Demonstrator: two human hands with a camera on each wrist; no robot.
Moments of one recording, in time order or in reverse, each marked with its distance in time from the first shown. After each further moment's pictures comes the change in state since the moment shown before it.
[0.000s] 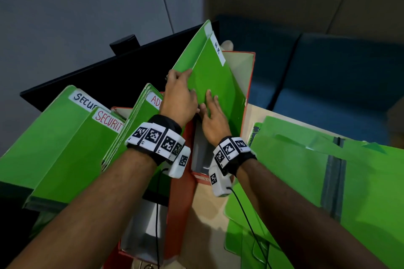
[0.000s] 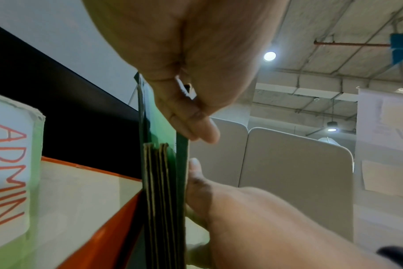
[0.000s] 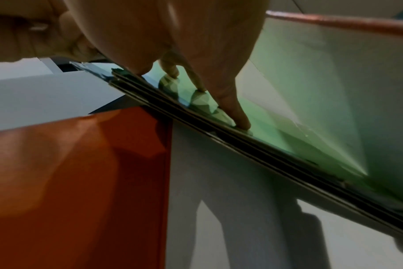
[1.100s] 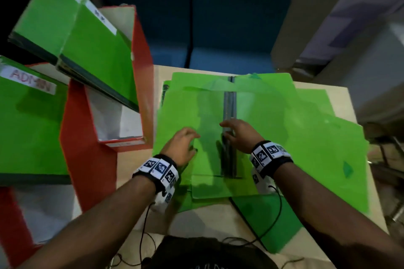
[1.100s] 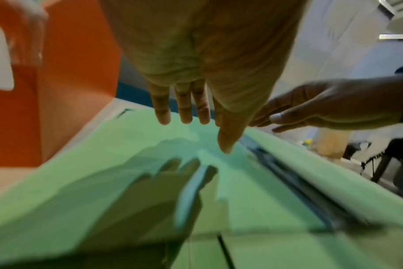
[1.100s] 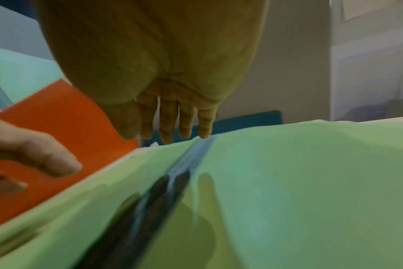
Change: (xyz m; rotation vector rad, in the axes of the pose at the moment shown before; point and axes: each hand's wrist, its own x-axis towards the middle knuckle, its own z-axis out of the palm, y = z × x) left_hand -0.197 0.032 0.223 0.073 -0.805 0.399; right_hand -0.228 0.171 -0.219 -0.583 -0.061 0.310
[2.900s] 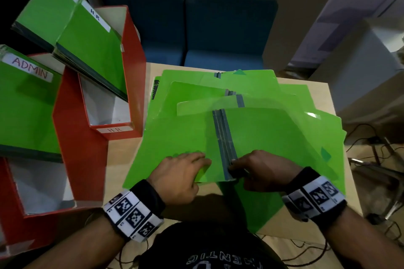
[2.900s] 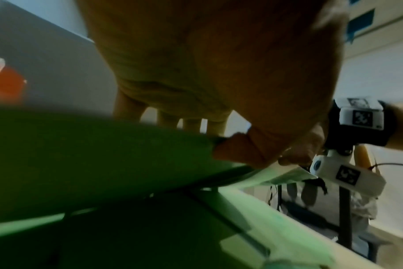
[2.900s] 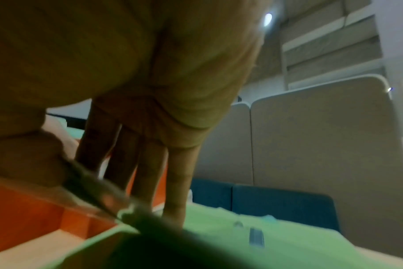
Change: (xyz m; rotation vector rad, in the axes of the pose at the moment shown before) left_hand -0.134 0.121 -0.015 0.349 -0.185 0.205; right_hand -0.173 0.008 -0.045 -0.235 -0.337 -0.343
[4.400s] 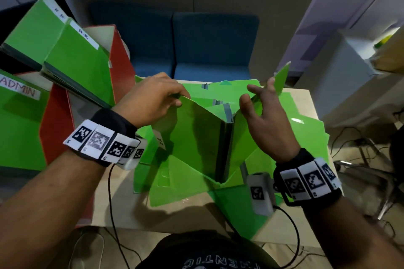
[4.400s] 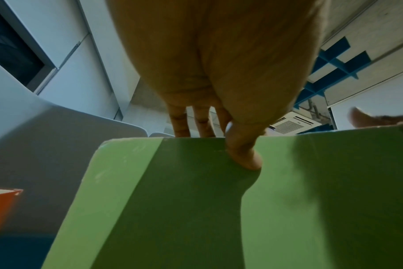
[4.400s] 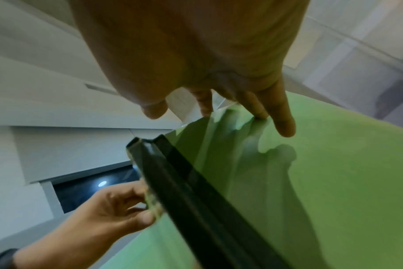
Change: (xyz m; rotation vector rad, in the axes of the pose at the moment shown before) left_hand 0.049 -0.045 -0.144 -0.063 0.585 0.235; right_hand -0.012 -0.039 -0.084 0.470 0.970 0.396
